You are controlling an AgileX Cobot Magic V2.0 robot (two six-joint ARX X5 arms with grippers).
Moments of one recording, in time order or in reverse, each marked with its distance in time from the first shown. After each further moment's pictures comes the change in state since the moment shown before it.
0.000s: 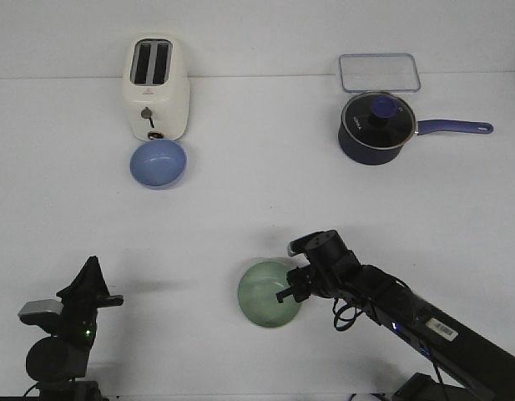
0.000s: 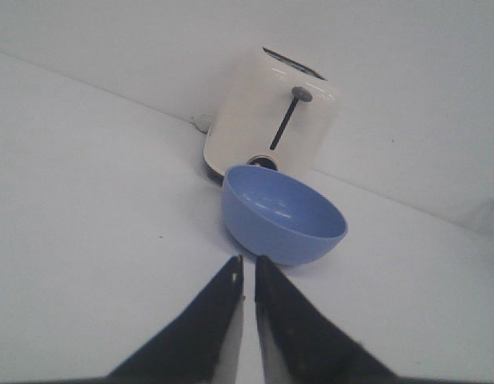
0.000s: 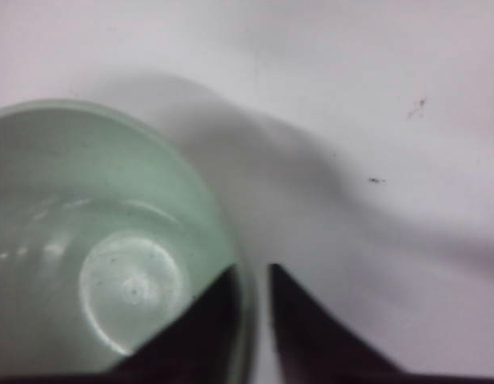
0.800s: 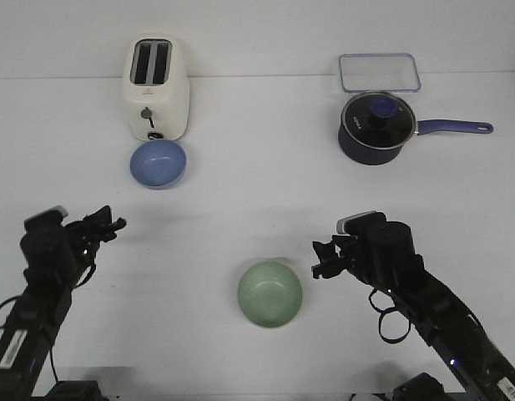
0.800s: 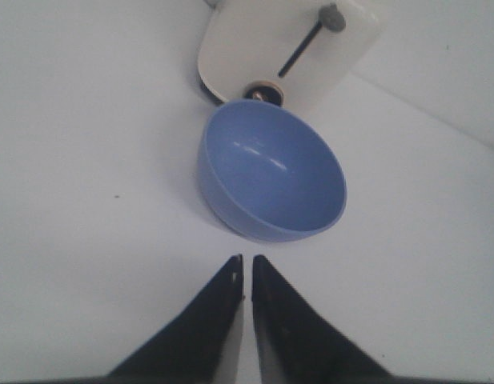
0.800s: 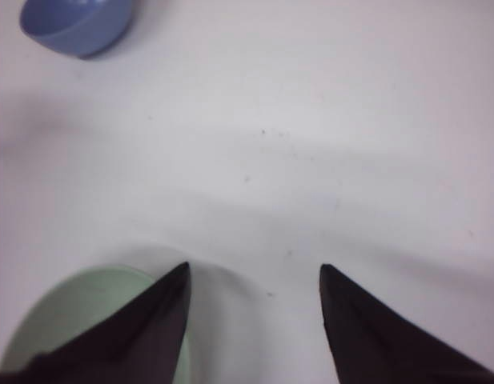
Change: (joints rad) left arm 0.000 0.945 0.660 -0.161 0.101 -0.069; right arm -0.204 -0.335 0.047 -0.039 0.000 -0.061
